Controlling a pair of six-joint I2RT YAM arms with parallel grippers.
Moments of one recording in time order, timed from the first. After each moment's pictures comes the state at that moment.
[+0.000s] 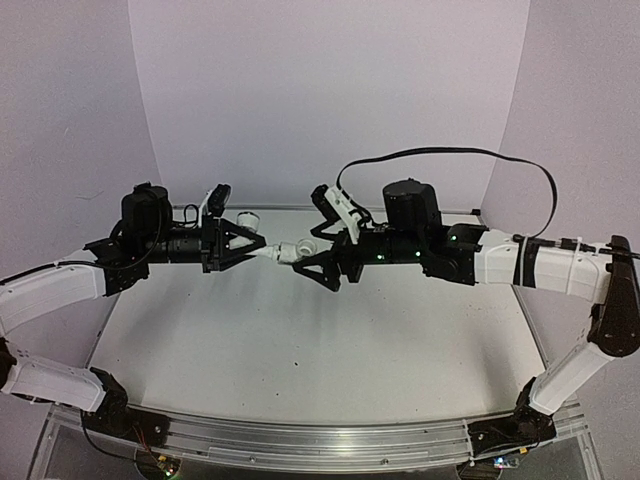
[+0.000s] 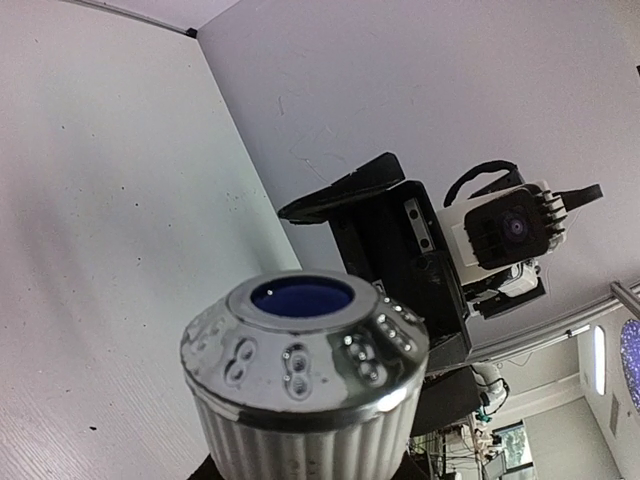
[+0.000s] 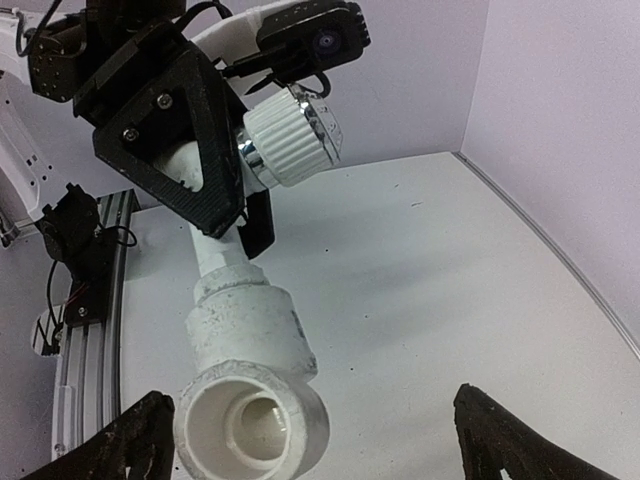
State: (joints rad) left arm -0.60 1.15 0.83 0.13 0.75 -0.92; right arm 0.92 1.57 1.22 0.03 -0.34 -0.12
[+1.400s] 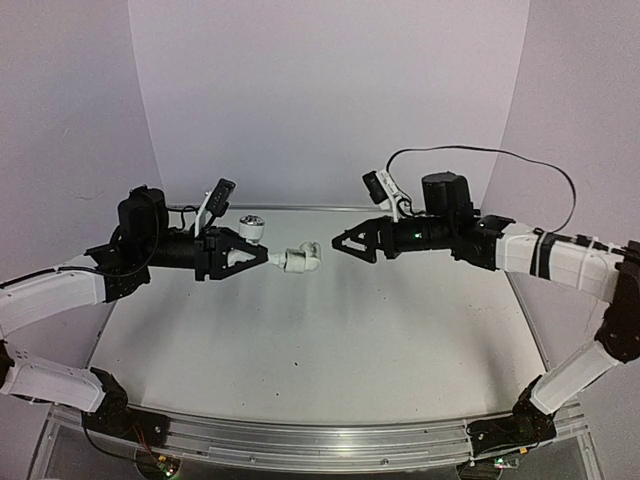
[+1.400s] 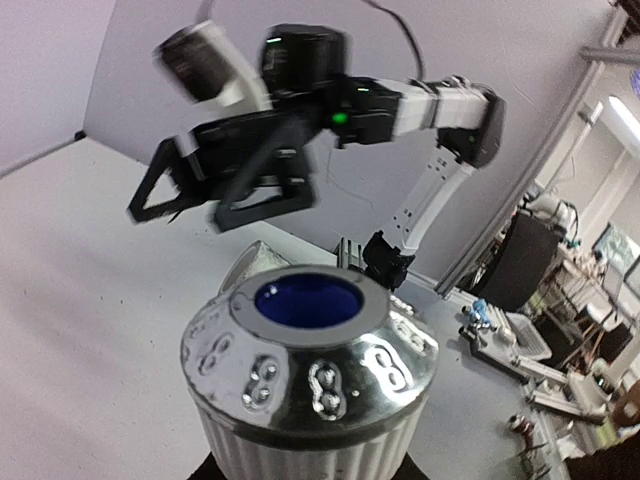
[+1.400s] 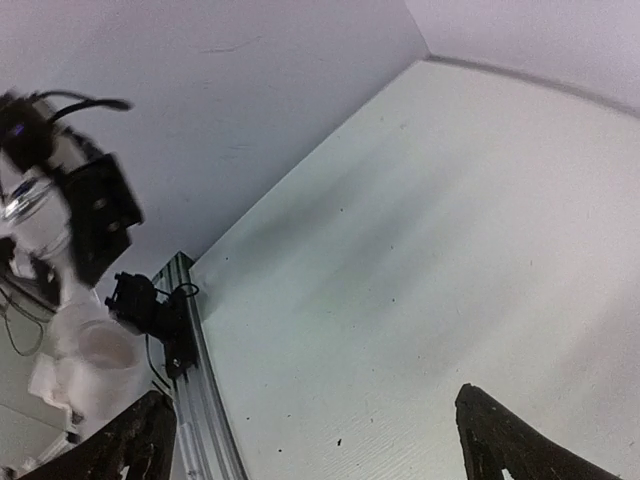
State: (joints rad) left arm -0.64 1.13 0.79 0.25 0.93 -0.32; right arm 0.65 1.55 1.15 -0.02 -0.63 0.38
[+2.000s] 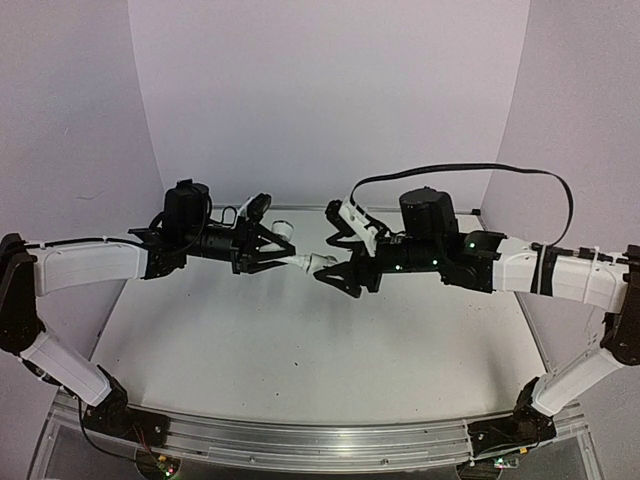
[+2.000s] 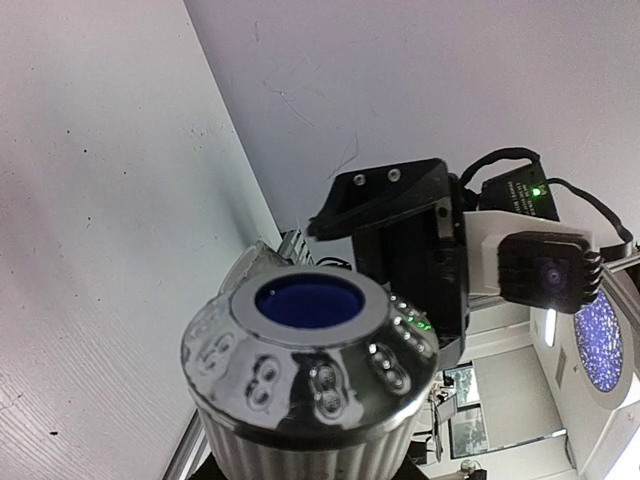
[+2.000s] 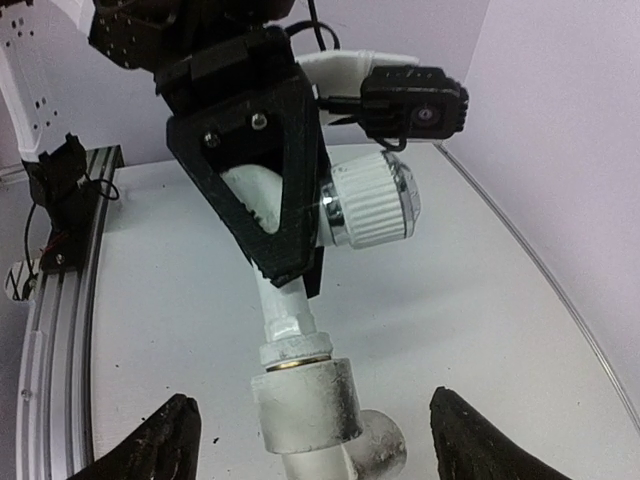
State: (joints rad) left arm -0.63 1.45 0.96 0.24 0.95 -0.97; right arm 0.90 1.46 1.12 -0.02 -0.31 -0.26
